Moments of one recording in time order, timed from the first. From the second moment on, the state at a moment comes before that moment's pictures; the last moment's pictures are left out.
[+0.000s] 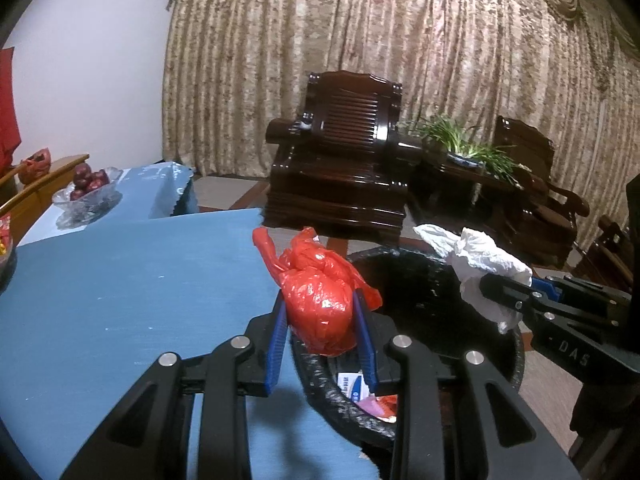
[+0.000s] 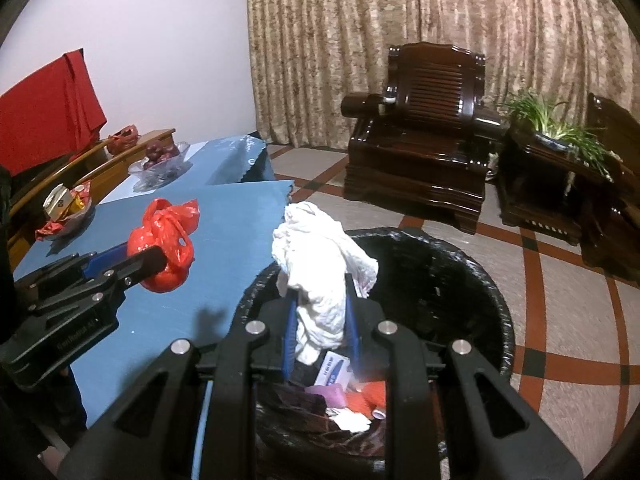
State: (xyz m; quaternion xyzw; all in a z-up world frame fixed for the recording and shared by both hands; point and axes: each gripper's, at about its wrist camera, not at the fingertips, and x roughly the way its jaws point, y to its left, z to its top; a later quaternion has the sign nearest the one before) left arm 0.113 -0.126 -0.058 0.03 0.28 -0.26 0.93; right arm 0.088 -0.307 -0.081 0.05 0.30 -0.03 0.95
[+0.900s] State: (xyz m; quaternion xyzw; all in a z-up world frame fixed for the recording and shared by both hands) left arm 0.123 -0.185 -0.082 0.05 0.29 -0.30 0.91; right arm 0.070 -0.361 -0.099 0.06 0.31 -0.09 0.94
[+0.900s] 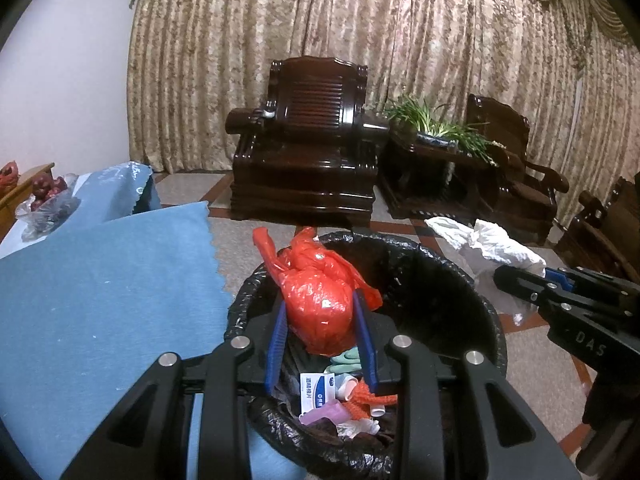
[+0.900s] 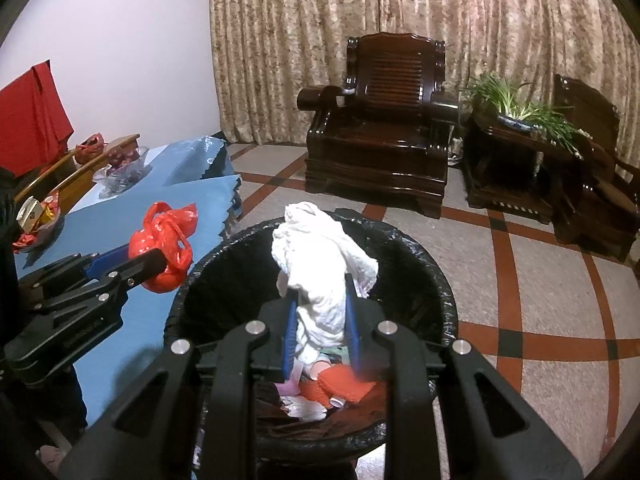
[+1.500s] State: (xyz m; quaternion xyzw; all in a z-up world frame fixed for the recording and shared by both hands) left arm 0.143 -0.207 -0.108 0.06 0.32 -0.30 0.90; right arm 0.091 -0.374 -0.124 0.07 0.33 -0.10 0.94
